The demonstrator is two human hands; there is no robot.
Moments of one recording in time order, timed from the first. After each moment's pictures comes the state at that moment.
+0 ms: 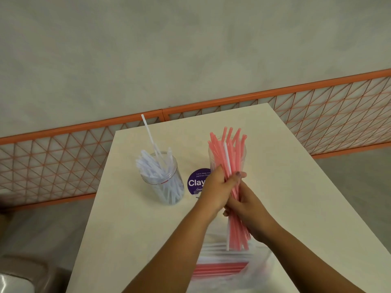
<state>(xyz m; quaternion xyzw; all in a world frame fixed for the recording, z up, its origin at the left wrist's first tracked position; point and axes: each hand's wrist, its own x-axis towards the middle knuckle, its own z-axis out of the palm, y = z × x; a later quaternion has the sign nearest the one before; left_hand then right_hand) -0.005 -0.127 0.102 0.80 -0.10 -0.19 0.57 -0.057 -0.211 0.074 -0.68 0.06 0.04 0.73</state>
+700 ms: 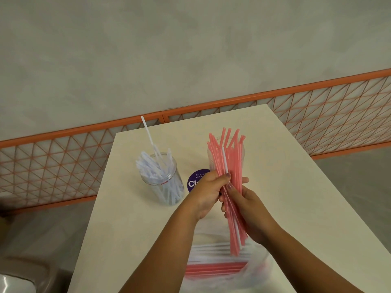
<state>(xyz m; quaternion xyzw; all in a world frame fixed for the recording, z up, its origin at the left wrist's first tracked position) 0.001 -0.111 0.100 0.66 -0.10 -0.33 0.67 -0.063 -0.211 0.077 -0.61 0.12 0.06 0.78</state>
